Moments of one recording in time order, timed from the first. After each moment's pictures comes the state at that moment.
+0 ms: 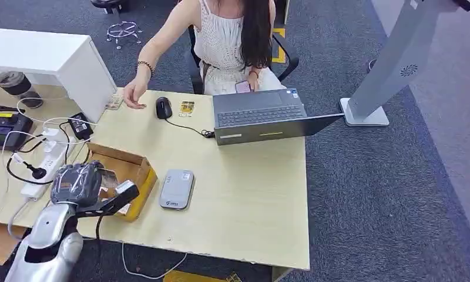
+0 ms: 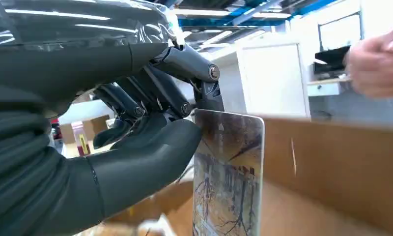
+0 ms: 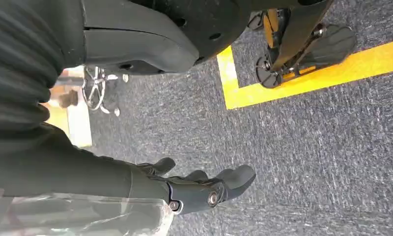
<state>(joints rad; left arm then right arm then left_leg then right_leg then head) -0.09 0.22 0.02 -1.54 -1.42 0.10 0.11 -0.06 0.22 -0.90 -0.21 0.83 -0.23 -0.06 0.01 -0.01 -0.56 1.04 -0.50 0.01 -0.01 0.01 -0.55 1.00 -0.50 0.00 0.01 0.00</state>
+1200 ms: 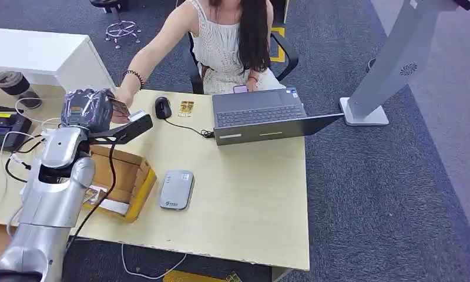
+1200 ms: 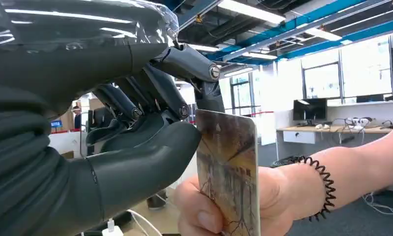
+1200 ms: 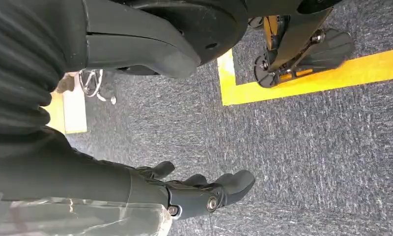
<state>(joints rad) -0.55 0.22 -0.14 -1.36 -1.43 -0.01 0.16 -0.07 0.22 -0.88 -0.21 0.88 -0.21 -0.06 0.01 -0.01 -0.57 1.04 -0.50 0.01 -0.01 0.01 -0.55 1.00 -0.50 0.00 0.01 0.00</state>
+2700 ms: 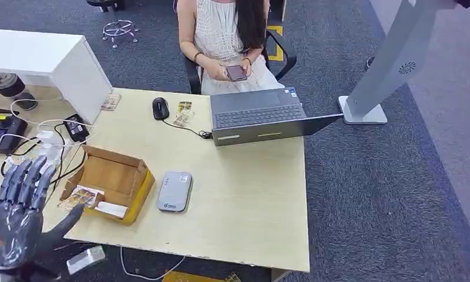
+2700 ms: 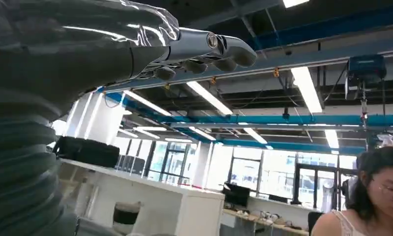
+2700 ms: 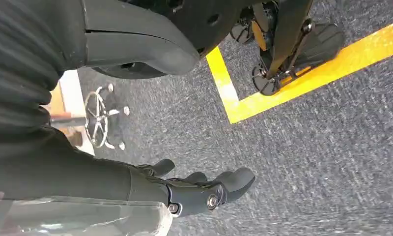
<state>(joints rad) 0.44 0.27 0.14 -2.07 -1.16 0.62 -0.26 -0.06 0.23 -1.02 -0.21 0.70 -0.25 -0.10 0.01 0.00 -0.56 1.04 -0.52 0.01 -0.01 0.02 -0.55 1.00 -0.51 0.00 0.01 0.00</state>
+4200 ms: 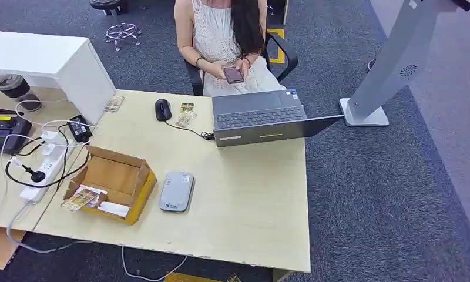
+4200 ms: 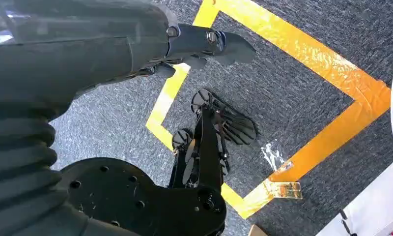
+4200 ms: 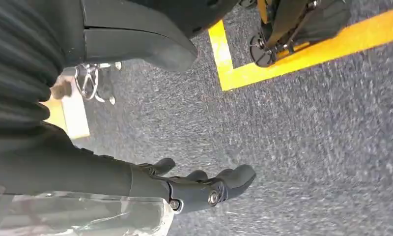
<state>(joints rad) -0.05 -0.11 1.31 -0.29 -0.66 -0.06 -0.10 -0.06 0.24 -0.98 -0.21 0.93 -0.30 -0.09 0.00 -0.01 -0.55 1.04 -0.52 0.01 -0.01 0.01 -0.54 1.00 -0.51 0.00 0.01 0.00</state>
